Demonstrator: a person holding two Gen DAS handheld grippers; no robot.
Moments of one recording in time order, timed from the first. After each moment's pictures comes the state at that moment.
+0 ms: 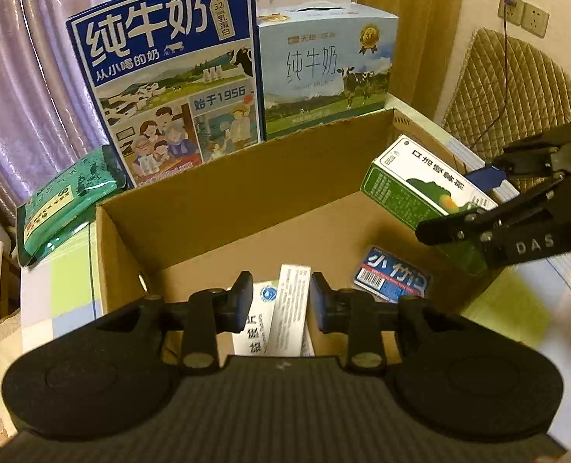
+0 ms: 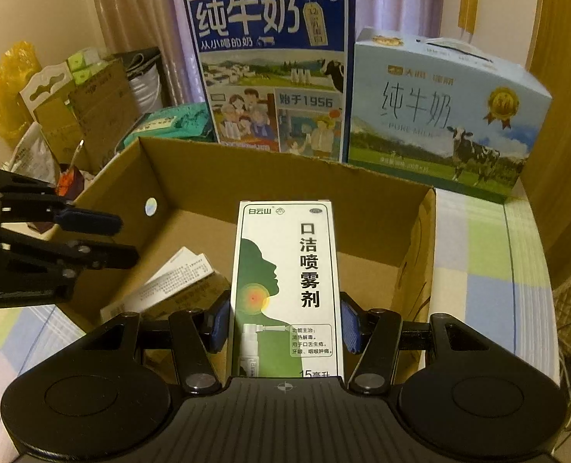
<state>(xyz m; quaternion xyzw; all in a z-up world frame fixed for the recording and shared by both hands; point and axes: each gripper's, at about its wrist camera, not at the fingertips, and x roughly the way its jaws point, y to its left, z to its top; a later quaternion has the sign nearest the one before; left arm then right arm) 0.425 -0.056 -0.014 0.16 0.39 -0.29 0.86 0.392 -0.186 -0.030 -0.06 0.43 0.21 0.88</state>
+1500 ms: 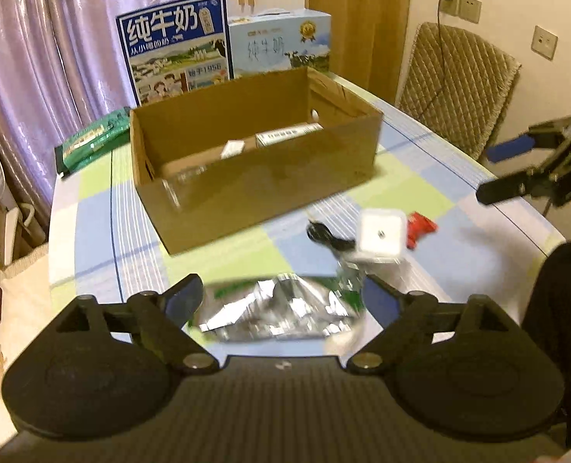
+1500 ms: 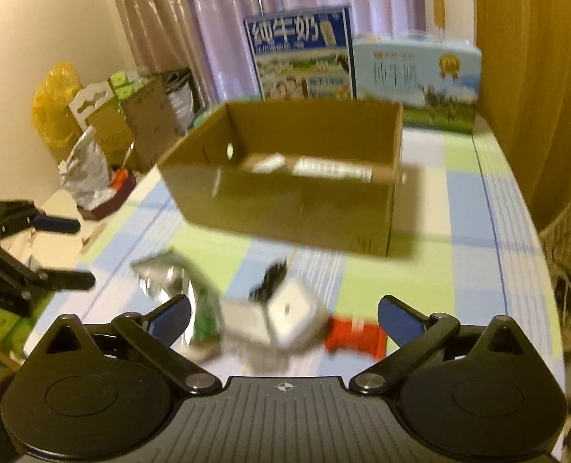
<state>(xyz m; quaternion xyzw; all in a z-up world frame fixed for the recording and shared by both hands) 0.168 0.033 0.005 0.15 0.38 -0.30 0.86 0.139 -0.240 -0.006 0.00 0.41 0.23 0.88</state>
